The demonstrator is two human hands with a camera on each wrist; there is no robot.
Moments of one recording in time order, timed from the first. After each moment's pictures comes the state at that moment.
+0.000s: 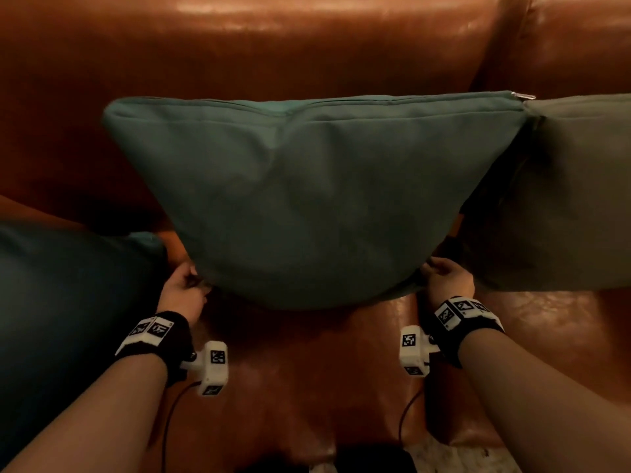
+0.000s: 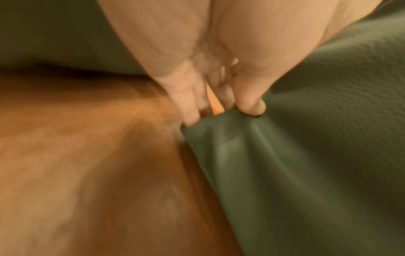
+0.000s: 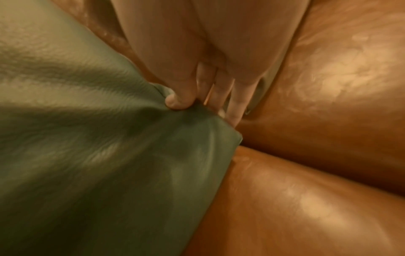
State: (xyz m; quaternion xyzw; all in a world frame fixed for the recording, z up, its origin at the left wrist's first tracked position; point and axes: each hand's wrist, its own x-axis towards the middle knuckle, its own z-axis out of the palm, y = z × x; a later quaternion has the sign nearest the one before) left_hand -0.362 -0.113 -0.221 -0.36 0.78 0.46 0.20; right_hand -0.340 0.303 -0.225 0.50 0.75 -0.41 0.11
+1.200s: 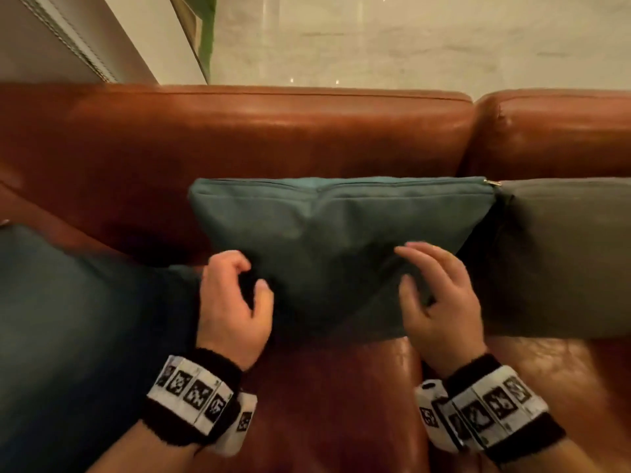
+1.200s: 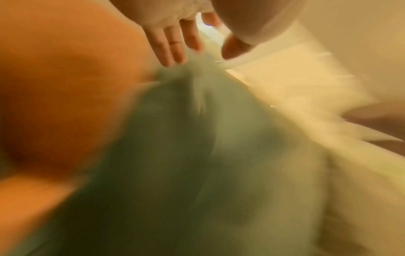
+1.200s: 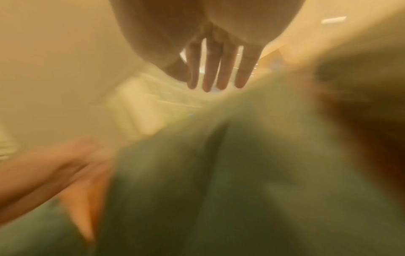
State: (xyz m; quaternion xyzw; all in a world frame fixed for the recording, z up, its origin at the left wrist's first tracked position) left_hand -0.366 -0.045 -0.052 -0.01 0.92 0.38 -0.11; right_hand -0.352 0.215 -0.035 0.00 0.92 -0.36 -0.14
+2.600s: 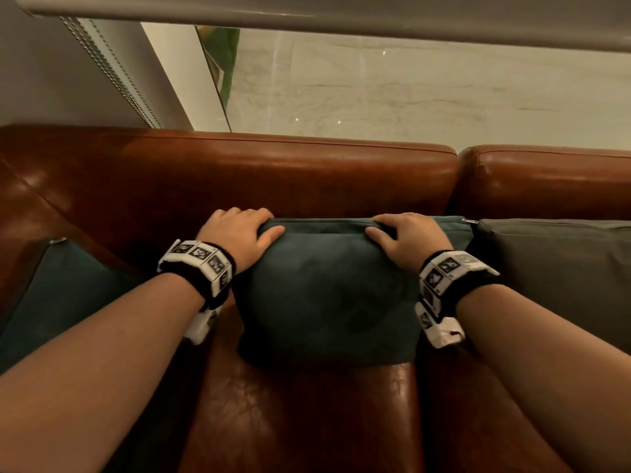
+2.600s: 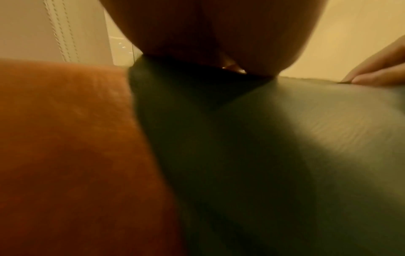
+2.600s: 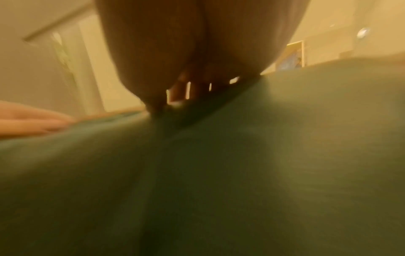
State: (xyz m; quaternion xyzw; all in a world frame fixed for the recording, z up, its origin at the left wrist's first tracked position) left_hand -0.504 -0.083 -0.025 0.14 0.98 0.05 0.12; right_hand -0.487 0.221 -0.007 -0.05 0.98 -0.15 0.14
